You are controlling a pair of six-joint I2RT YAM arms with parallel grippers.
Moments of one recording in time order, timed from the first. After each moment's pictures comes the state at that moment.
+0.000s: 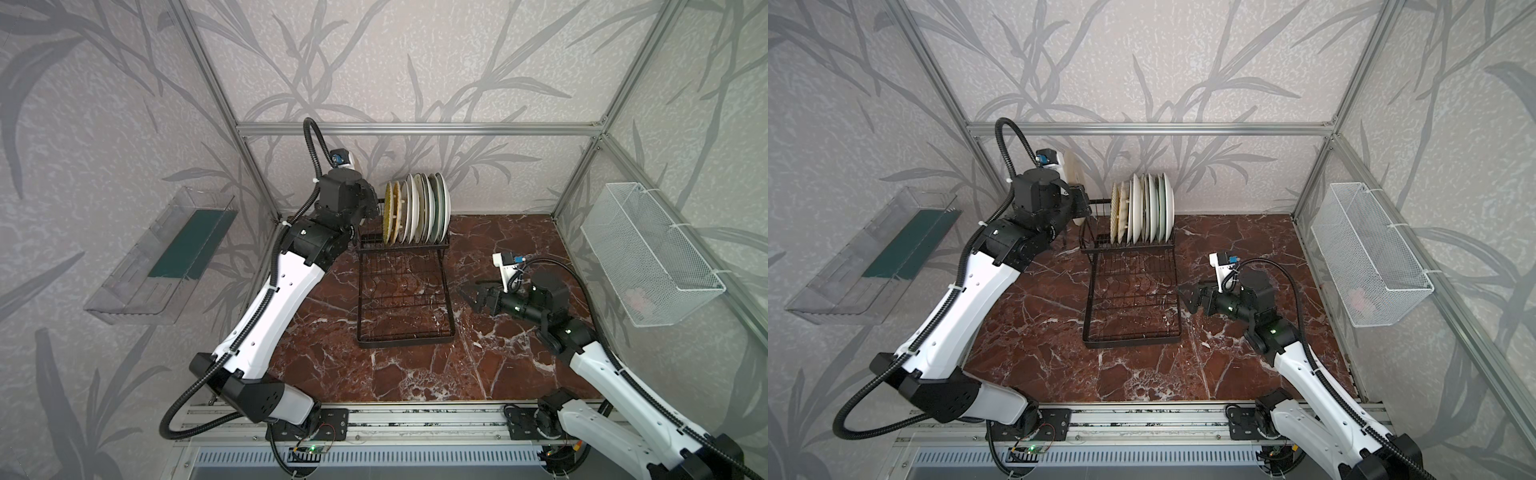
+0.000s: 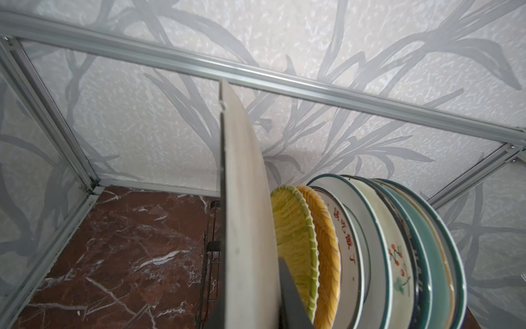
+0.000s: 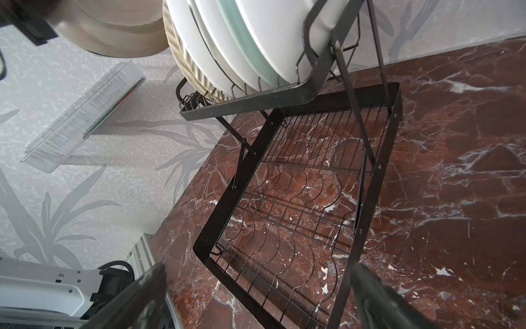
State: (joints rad) left arm -0.45 1.50 1.80 -0.63 -0.34 -0.38; right arm 0.41 0.90 0.65 -0.07 -0.49 0.48
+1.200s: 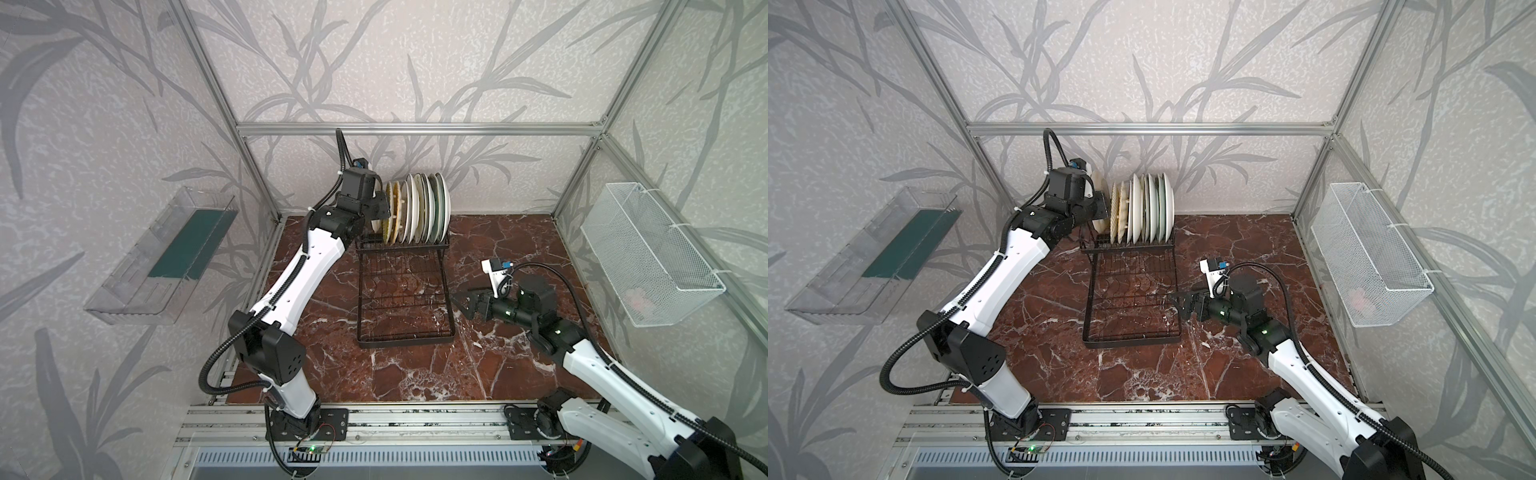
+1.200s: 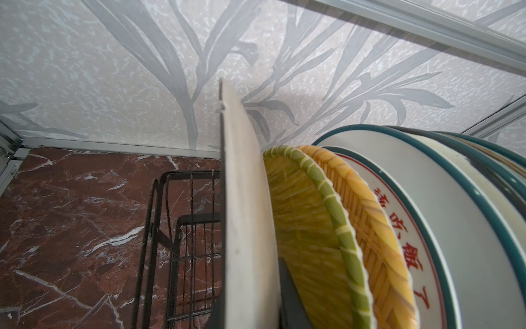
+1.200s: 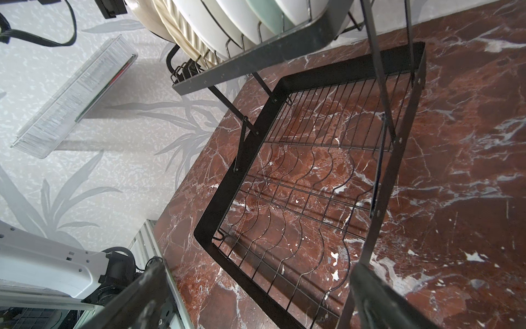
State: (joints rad) left arm -0.40 1.69 1.85 -0.65 -0.16 -0.39; right arm 0.47 0.94 0.61 -0.04 -0.47 0.51
